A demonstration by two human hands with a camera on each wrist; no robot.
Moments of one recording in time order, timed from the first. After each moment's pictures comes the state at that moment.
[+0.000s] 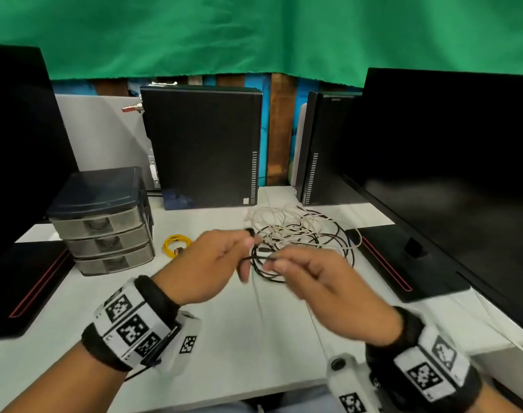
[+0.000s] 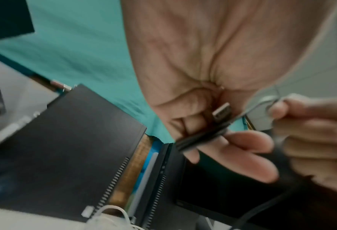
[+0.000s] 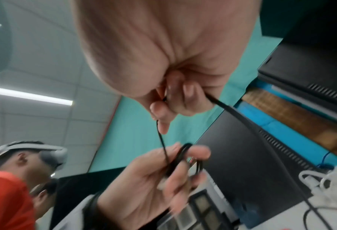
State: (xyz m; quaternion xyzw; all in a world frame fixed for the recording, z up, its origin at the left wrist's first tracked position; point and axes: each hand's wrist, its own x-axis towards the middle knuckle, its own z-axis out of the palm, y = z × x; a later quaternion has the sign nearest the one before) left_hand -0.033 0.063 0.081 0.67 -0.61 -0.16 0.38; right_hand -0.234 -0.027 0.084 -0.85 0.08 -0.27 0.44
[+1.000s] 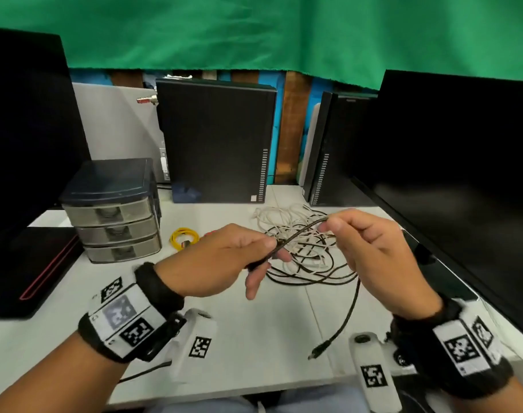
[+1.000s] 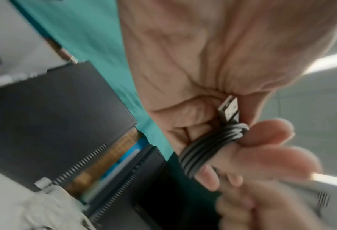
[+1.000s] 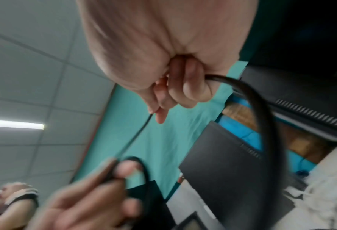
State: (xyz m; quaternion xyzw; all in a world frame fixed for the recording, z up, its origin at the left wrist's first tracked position) left_hand -0.042 0.070 0.098 0.58 -0.63 -0.35 0.39; right_hand -0.245 -0.056 0.106 -0.79 0.16 -0.39 0.45
